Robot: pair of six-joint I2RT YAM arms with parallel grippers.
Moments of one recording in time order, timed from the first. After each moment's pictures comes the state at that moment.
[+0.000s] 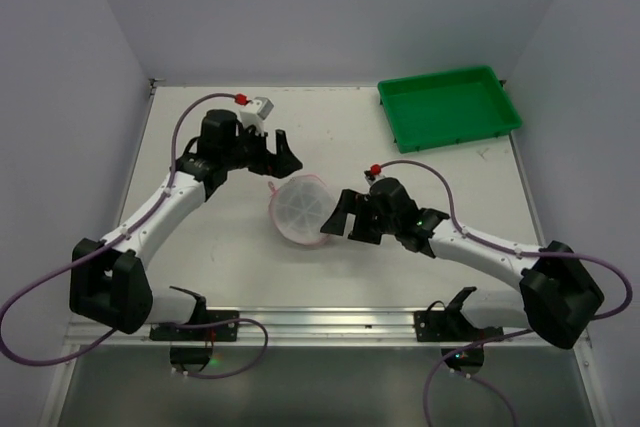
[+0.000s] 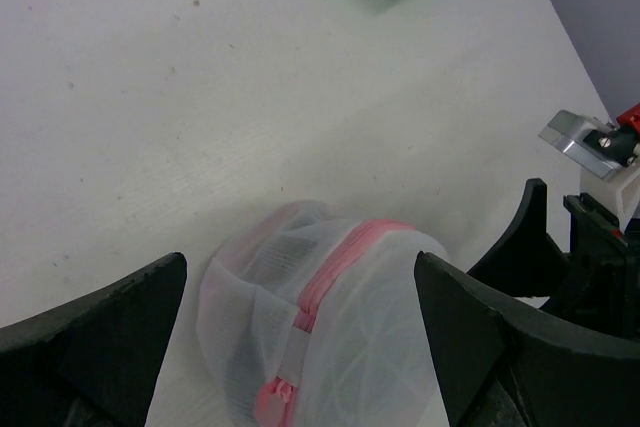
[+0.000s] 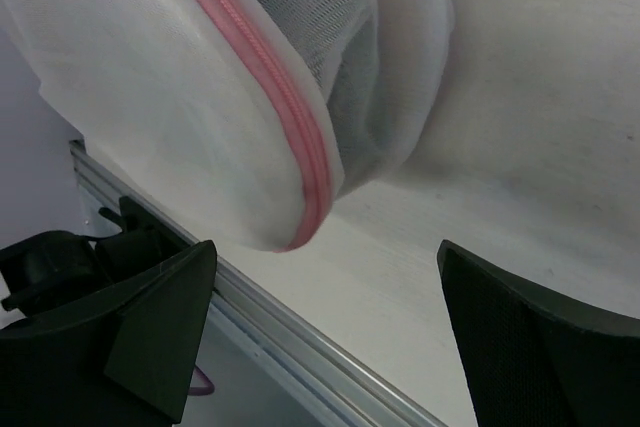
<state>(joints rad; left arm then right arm) -0.32 1.32 1.02 -0.22 0.46 -0.24 0.75 1.23 0.64 -0.13 -0.18 0.92</state>
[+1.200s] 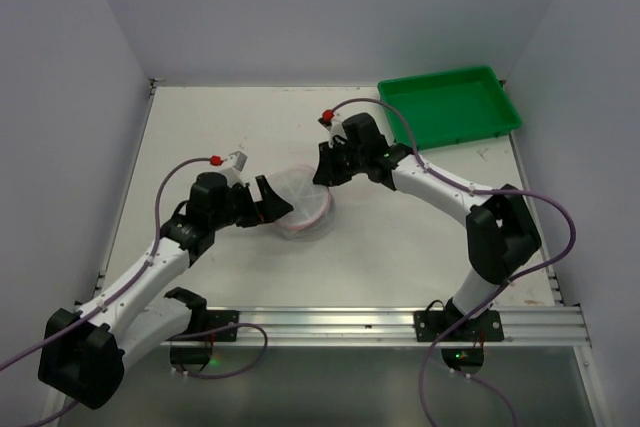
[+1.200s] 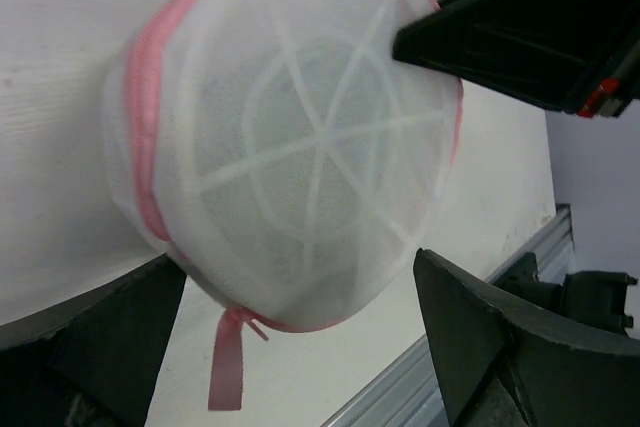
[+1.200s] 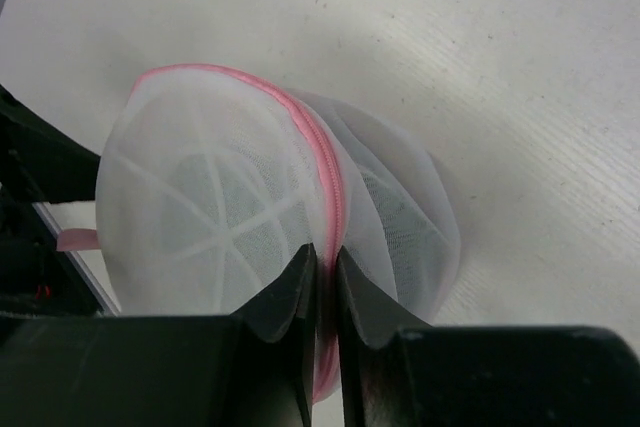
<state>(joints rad) -0.40 0.95 0.52 -0.11 0.36 -0.67 0.64 1.70 1.25 -0.25 -0.32 0.32</state>
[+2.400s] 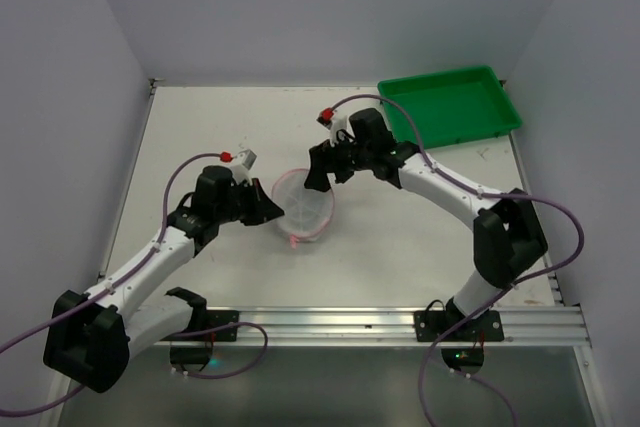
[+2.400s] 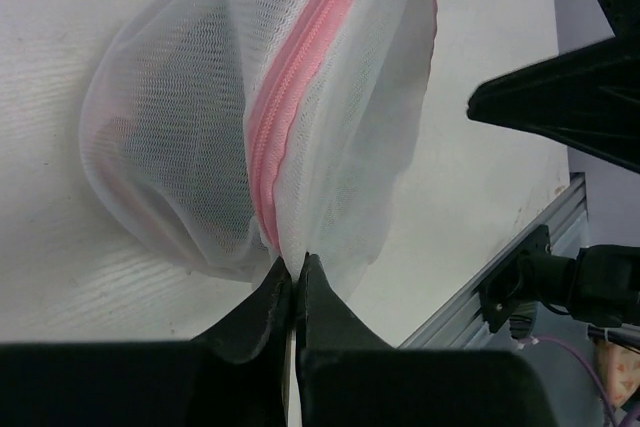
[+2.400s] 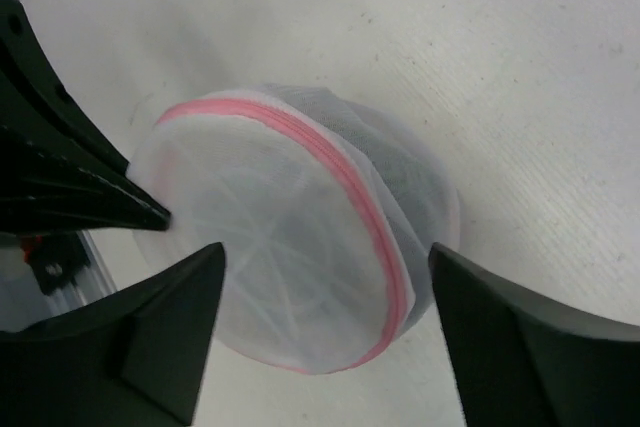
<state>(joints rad) -0.39 1.03 0.58 -0.18 0.40 -0.59 0.61 1.69 1.28 -0.28 -0.48 0.13</state>
